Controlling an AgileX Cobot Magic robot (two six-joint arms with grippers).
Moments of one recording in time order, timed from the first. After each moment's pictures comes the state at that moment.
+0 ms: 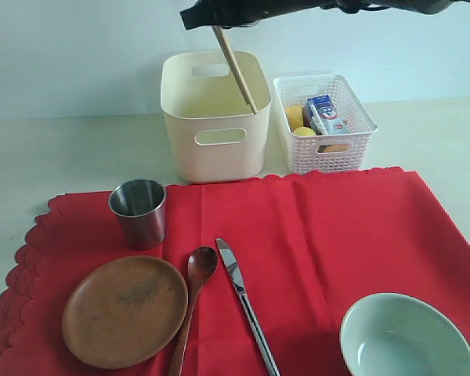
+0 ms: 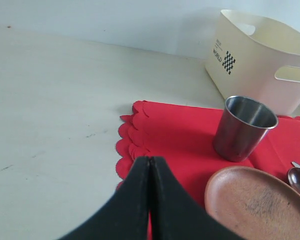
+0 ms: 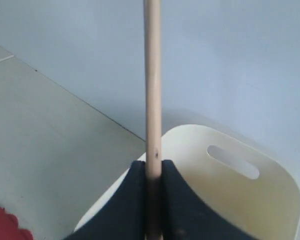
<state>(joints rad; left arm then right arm) -0.09 0.00 0.00 -0.02 0.37 -0.19 0.44 2.08 -1.85 0.82 0.38 -0.94</state>
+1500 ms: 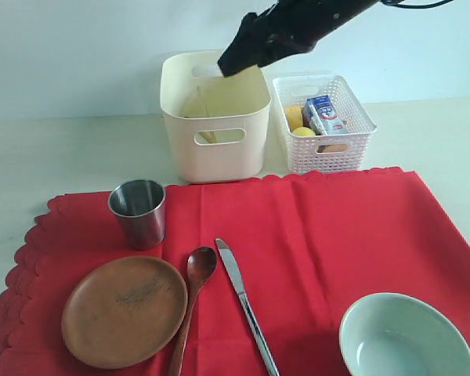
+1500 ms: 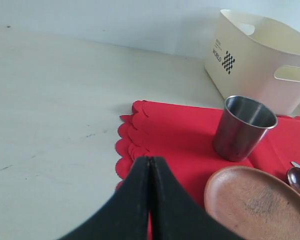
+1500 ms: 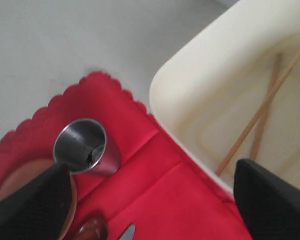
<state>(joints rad) -0.09 0.00 0.00 -0.02 0.37 -0.19 0.27 2.12 -1.98 0.78 1.12 -0.82</state>
